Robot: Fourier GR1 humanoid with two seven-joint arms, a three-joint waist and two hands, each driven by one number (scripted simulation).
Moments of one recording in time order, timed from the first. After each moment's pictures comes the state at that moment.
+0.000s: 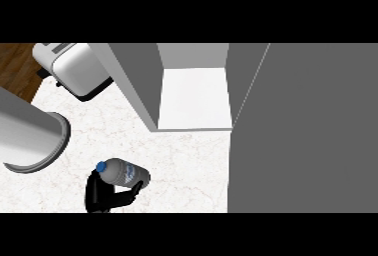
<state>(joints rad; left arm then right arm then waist) -0.13 0.07 -0.03 -0.64 0.45 -0.09 -0.95 1.01 -0.13 0.23 -2.47 -0.07 0.31 -0.27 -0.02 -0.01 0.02</state>
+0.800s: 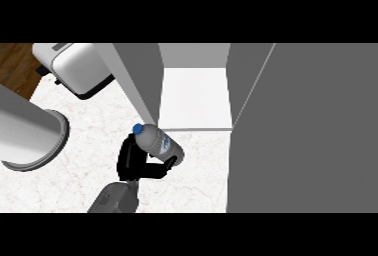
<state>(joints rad) -0.25 0.01 -0.23 -0.92 0.50 0.04 -0.63 1.04 -0.11 0.23 -2.48 -0.08 0.32 -0.27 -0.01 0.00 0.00</state>
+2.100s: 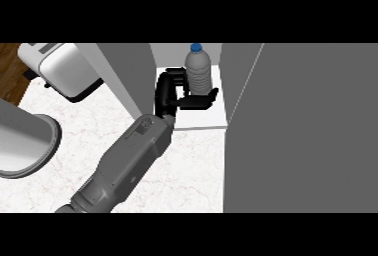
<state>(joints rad) -0.86 0.00 -0.39 -0.67 0.57 0.57 -0.38 0.93 -0.11 0.13 -2.46 -0.12 0.34 -0.24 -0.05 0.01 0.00</state>
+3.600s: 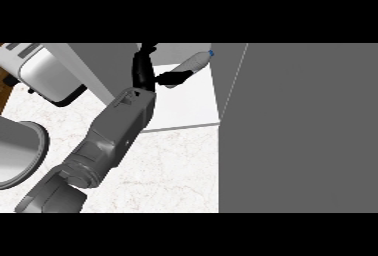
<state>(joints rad) -1.18 0.05 -0.27 -0.09 0.47 0.71 -0.53 0.92 -0.12 0.10 -2.43 -0.16 0.43 -0.28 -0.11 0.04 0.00</state>
